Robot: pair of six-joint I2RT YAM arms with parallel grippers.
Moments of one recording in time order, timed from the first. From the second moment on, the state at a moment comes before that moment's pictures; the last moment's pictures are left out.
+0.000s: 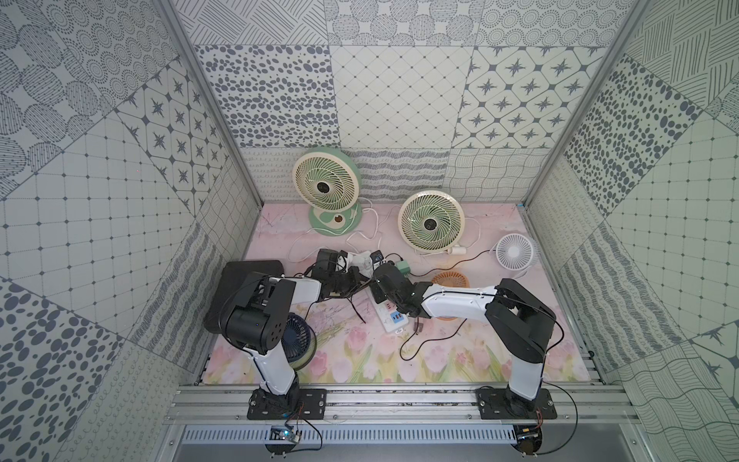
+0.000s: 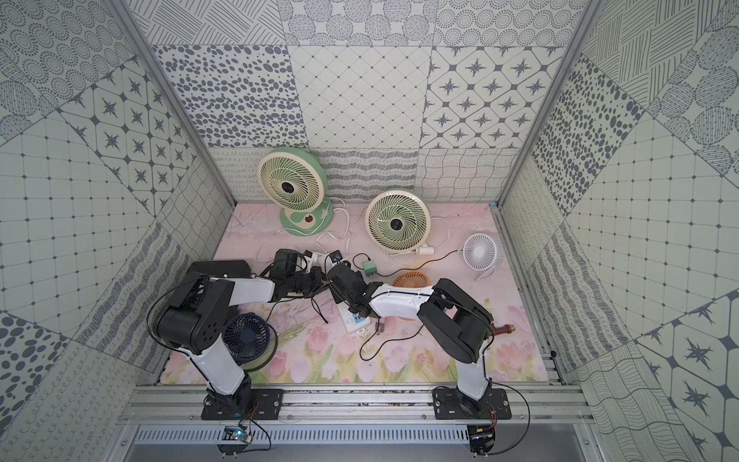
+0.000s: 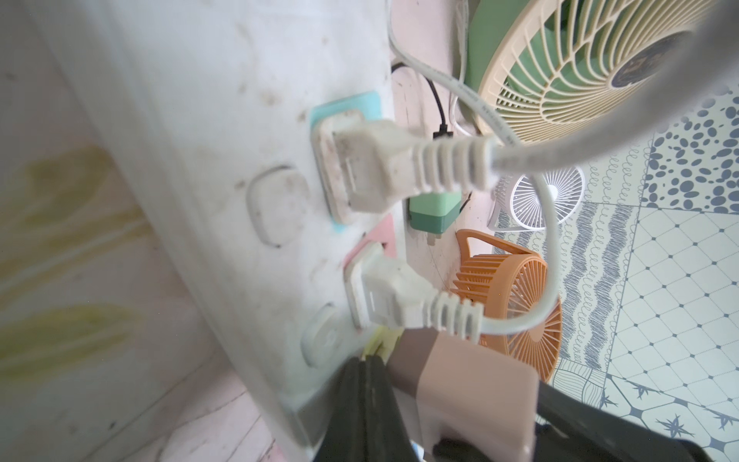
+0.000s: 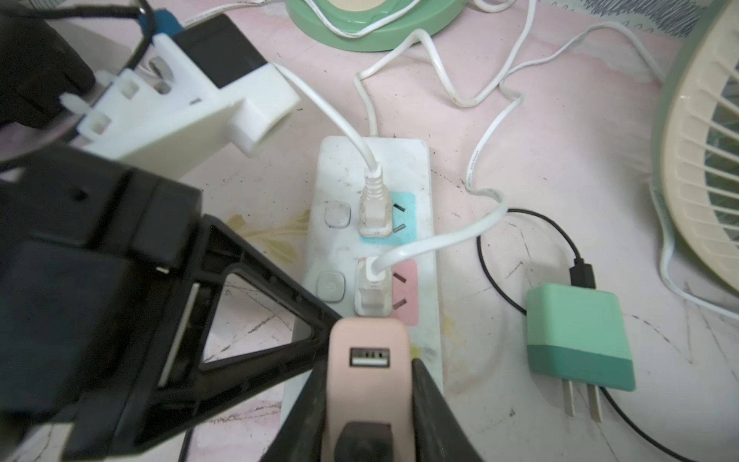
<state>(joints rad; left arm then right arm) -0.23 1.78 0.77 0.21 0.70 -0.79 0.95 1.88 1.13 0.06 0.35 0.28</state>
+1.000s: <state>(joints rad) -0.19 1.64 0.73 0.12 0.65 -0.77 0.93 1.65 1.02 0.03 0.14 0.14</state>
